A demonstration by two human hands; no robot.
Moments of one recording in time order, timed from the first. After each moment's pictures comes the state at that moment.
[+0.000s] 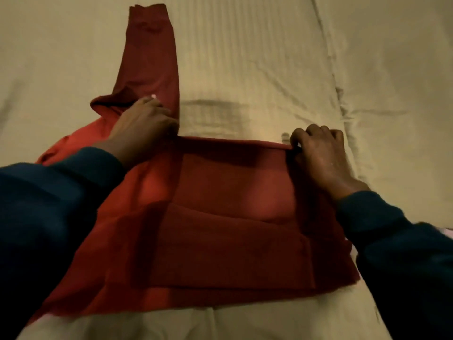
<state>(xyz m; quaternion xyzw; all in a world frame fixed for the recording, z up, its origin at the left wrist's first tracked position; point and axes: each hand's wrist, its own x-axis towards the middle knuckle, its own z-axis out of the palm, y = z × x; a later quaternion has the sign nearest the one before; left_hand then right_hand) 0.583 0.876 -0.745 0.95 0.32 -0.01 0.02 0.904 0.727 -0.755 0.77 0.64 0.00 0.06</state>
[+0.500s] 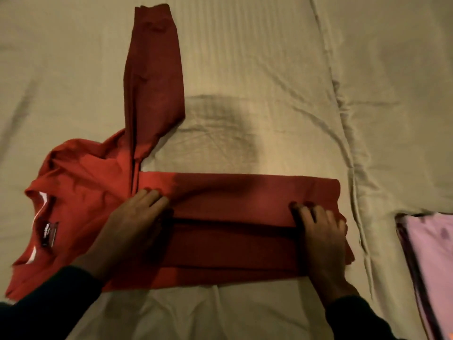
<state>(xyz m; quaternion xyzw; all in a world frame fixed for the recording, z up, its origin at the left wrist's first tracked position) 0.502 0.708 -0.778 0.93 0.36 0.01 0.12 0.838 0.548 -0.782 0.82 0.57 -0.02 0.01</state>
